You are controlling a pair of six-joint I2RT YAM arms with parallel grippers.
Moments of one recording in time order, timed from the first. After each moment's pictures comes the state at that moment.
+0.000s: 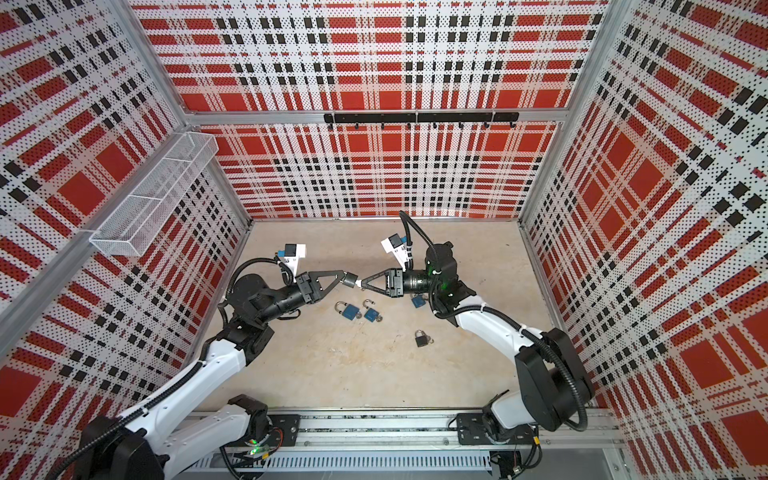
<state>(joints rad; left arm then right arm) -0.35 1.01 0.62 0.47 0.70 -1.07 0.55 1.44 0.92 0.48 -1.03 0.91</state>
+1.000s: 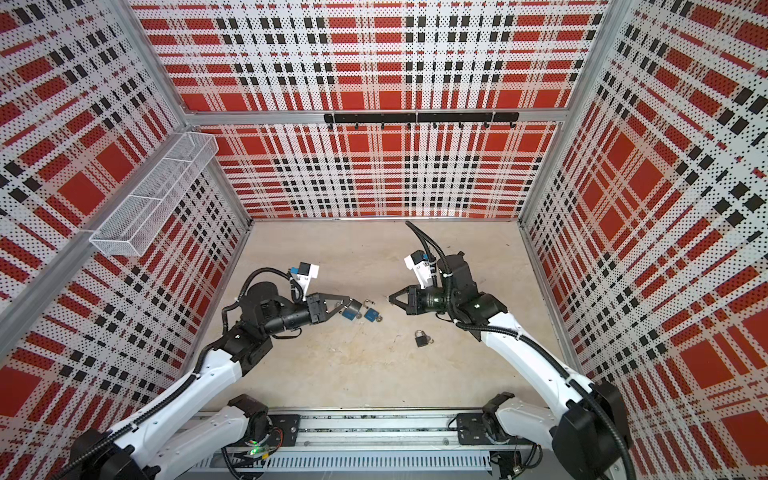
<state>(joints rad) -0.48 0.93 0.58 0.09 0.66 -0.85 0.52 1.11 0.89 -0.32 -0.63 0.53</state>
